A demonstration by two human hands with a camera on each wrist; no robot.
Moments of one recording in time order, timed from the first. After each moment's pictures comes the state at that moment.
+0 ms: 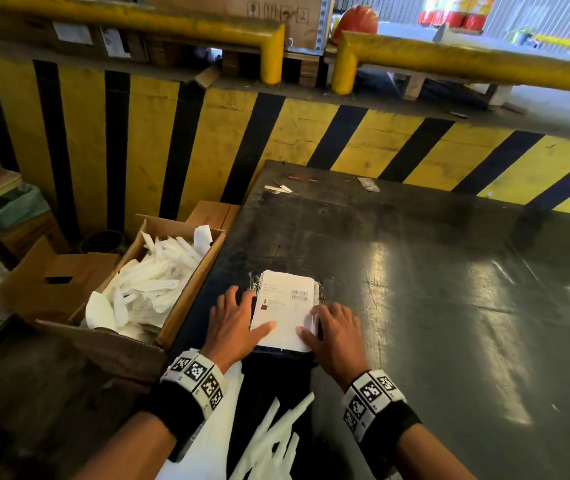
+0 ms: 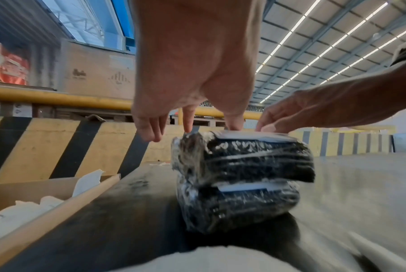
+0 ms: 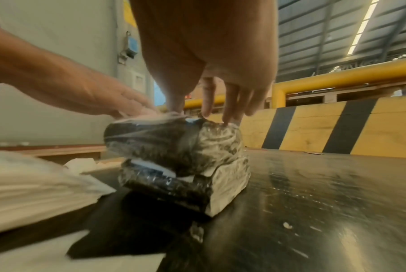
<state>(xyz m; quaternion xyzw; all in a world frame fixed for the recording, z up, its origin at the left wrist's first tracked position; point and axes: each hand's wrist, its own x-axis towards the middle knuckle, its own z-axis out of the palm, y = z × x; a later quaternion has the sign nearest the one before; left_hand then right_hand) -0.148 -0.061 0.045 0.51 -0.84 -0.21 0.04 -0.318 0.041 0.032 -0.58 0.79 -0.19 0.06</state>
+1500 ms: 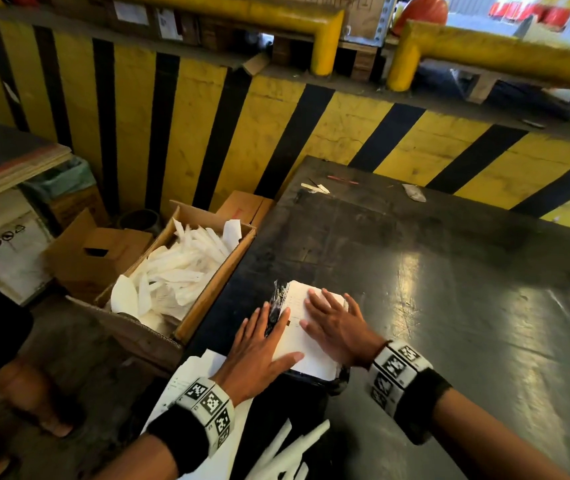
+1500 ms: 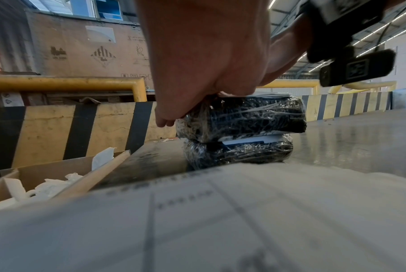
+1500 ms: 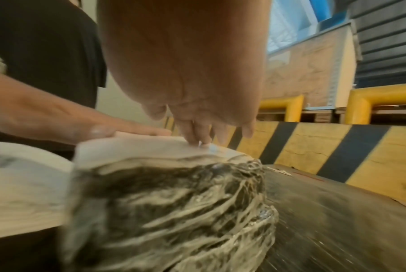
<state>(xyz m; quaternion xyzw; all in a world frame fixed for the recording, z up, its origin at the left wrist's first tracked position) -0.142 -0.049 0.013 0.44 -0.87 -0.24 0.00 -0.327 -0.028 0.058 -0.74 0.66 0.05 0.13</state>
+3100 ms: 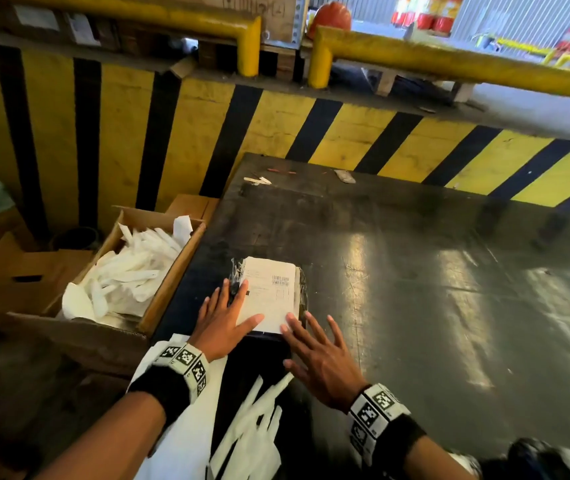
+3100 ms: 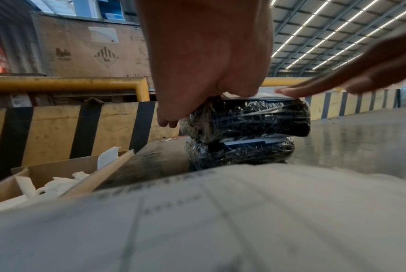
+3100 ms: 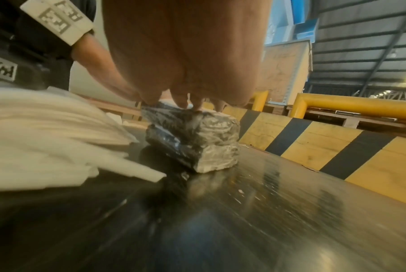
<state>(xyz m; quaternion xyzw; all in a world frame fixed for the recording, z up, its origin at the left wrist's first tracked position) -0.141 -0.050 0.010 0.43 -0.87 -0.24 0.00 -0.303 0.111 0.024 -0.68 0.73 0.08 0.07</state>
